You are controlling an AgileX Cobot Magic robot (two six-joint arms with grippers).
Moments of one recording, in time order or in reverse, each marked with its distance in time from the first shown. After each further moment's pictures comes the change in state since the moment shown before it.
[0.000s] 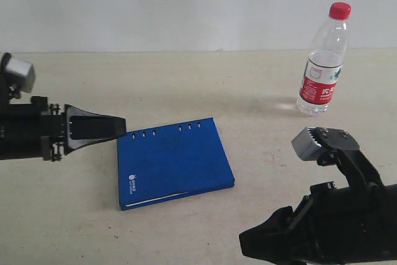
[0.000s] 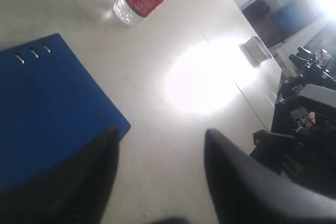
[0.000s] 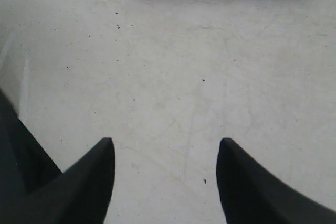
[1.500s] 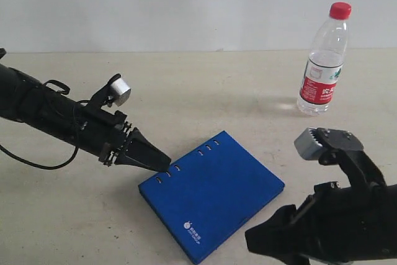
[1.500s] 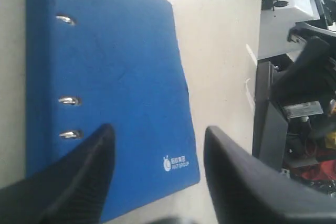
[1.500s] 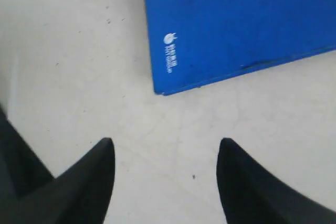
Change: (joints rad) left arm -0.185 0.452 -0.532 0.464 0.046 -0.305; right arm 0.000 0.000 0.000 -0.048 -0.028 0.063
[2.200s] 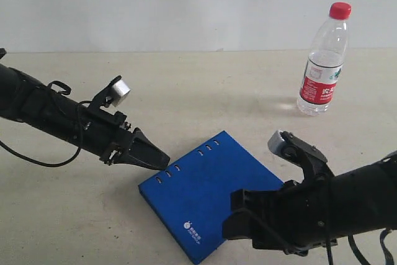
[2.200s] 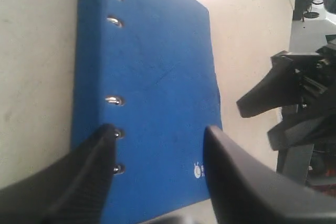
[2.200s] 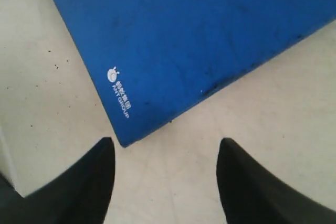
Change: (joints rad) left arm 0.000 0.000 0.000 0.000 -0.095 -0.046; right arm 0.000 0.392 -0.105 0.320 0.002 -0.037
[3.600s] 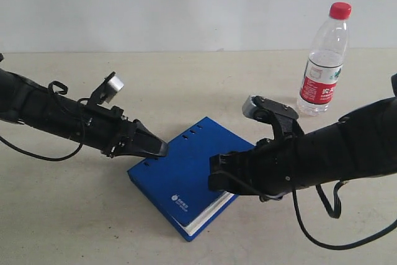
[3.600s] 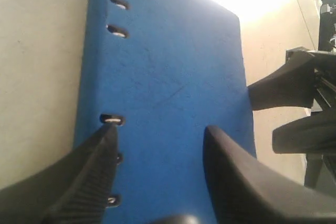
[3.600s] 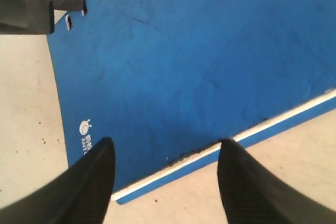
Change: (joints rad) left arm 0.017 0.023 0.000 -0.107 -0.089 0.019; right arm 0.000 0.122 -0.206 0.056 -0.095 -0.205
